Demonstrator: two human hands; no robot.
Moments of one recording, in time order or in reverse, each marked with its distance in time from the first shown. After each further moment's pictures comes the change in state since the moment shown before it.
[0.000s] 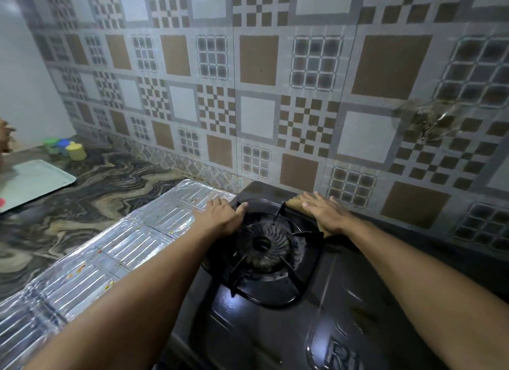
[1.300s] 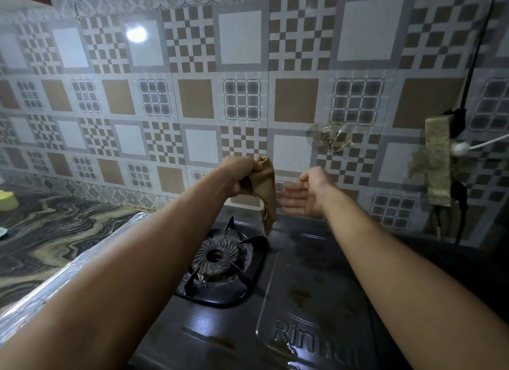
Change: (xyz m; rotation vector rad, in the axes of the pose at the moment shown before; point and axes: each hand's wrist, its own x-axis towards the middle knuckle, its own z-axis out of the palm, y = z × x) left_hand -0.065 0.167 -0.118 -1.150 -0.242 0.113; right_hand -0.134 -0.050 -0.115 1.472 0.275 0.477
